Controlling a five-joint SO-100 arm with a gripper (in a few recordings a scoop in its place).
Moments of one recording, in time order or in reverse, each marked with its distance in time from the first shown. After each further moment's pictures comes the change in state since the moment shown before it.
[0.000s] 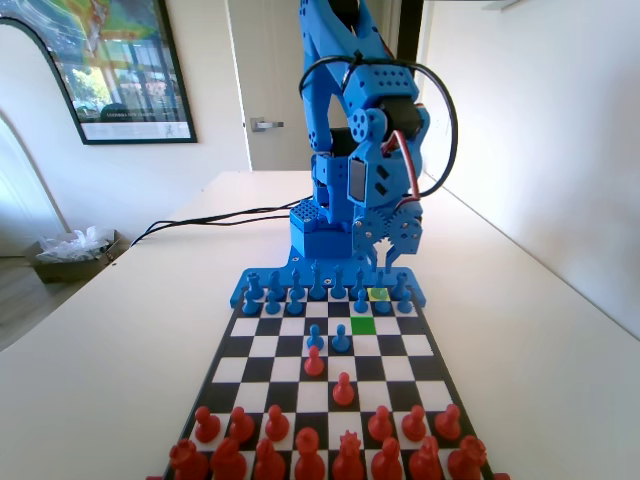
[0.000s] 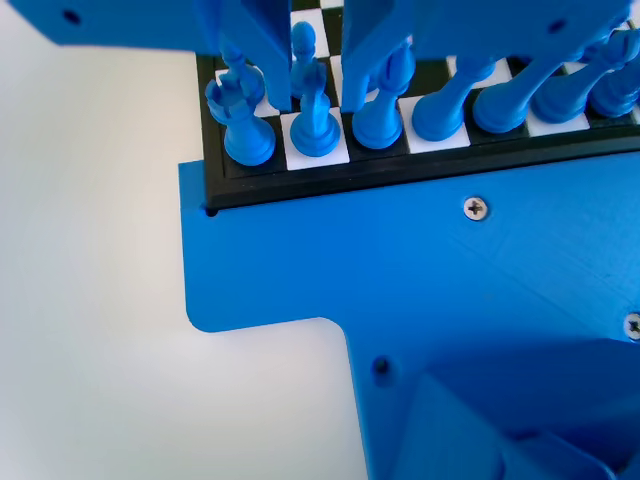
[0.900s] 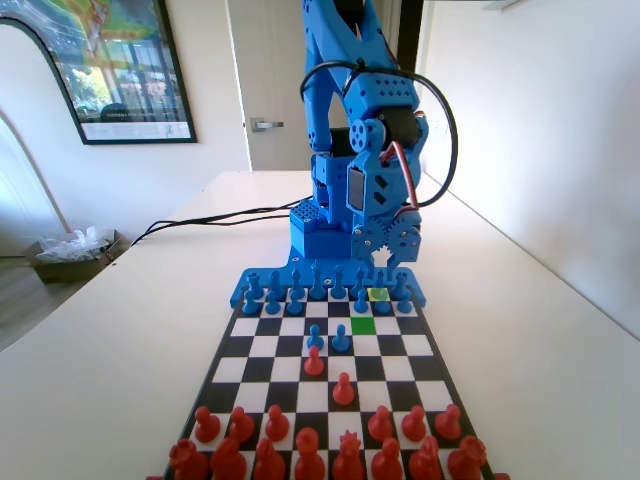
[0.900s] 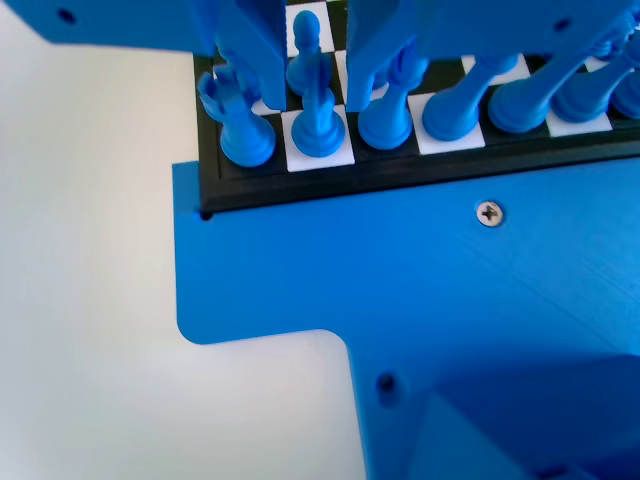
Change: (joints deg) arm 0.5 -3.9 0.0 -4.0 -1.1
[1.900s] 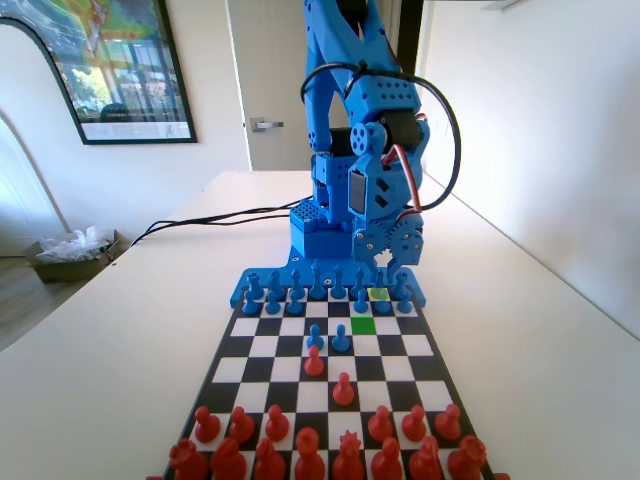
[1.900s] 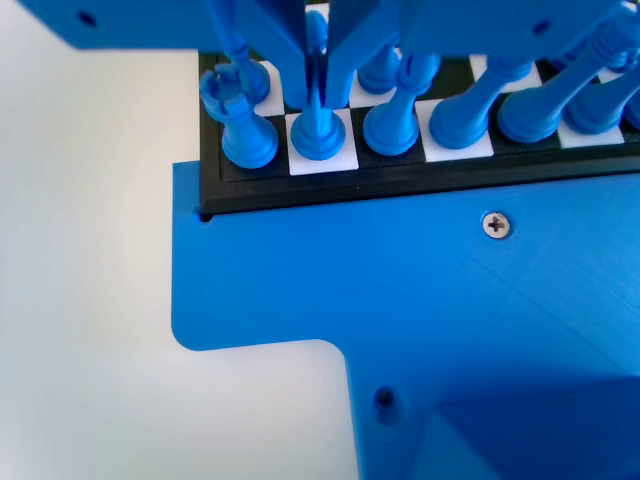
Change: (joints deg) arm 0.0 -1.7 -0.7 -2.0 -2.1
